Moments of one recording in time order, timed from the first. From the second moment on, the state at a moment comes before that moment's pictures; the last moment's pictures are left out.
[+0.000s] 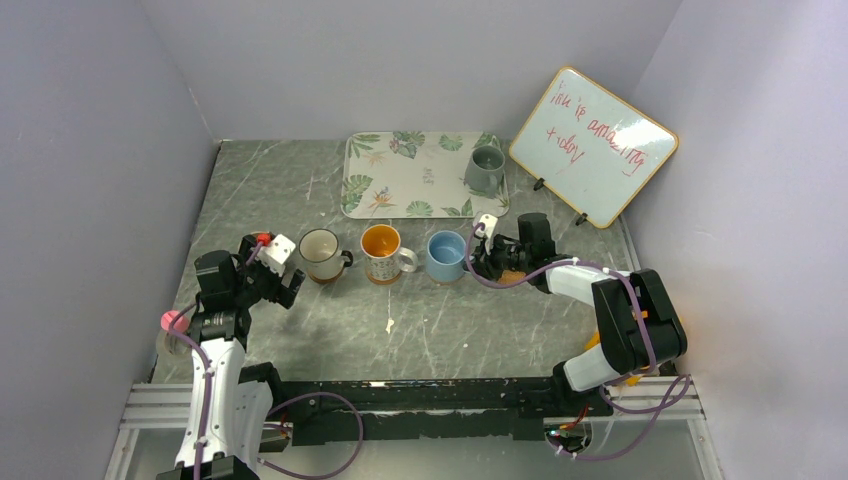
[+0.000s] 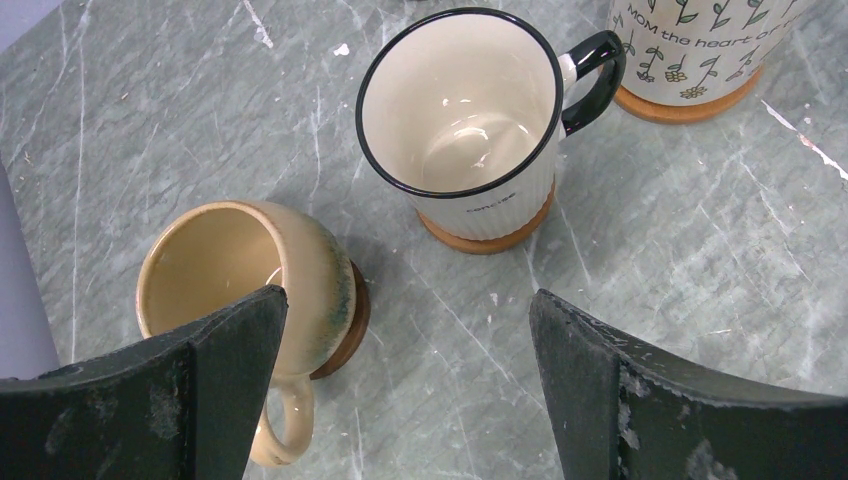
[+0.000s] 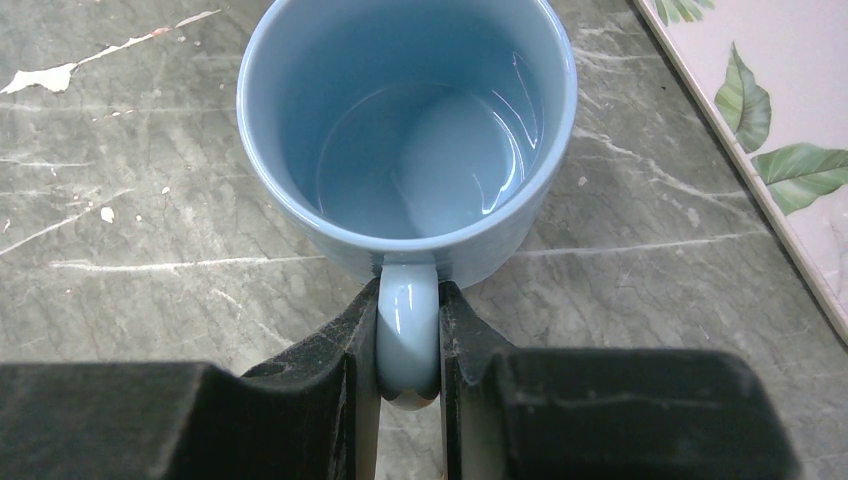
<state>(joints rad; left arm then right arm) 0.23 0.65 0.45 -0.33 0.58 0.61 0.26 1.49 0.59 0.23 -0.76 -0.52</state>
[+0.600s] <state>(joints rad) 0.23 0.65 0.45 -0.33 0.58 0.61 0.26 1.49 0.59 0.23 -0.77 -0.52</state>
